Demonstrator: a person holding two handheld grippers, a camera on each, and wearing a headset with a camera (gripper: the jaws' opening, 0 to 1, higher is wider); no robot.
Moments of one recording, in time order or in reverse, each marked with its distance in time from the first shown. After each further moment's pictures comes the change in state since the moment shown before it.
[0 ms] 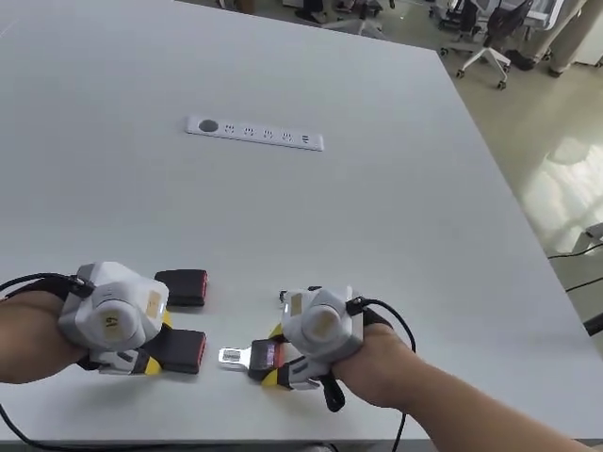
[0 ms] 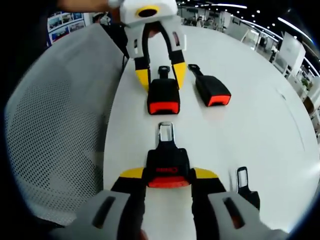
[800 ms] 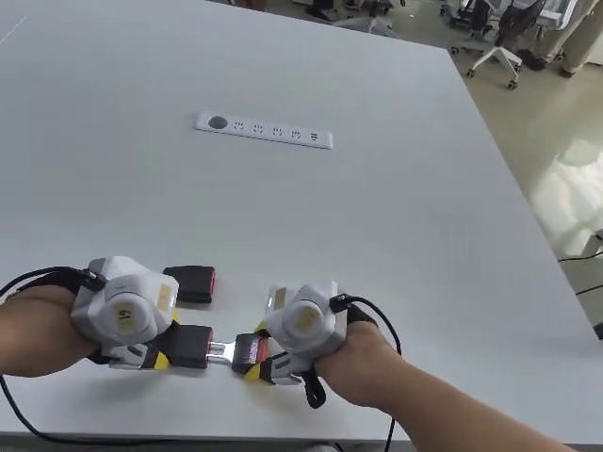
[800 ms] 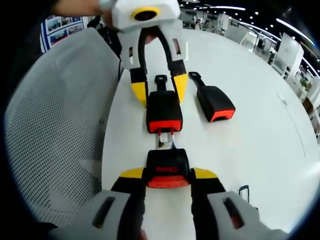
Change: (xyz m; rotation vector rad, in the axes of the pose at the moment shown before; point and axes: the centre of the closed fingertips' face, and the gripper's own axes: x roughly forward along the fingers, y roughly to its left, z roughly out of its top) left arm 0.007 0.005 -0.005 -0.040 -0.004 0.000; right arm 0.012 0.000 0.021 0.010 -0.035 -0.011
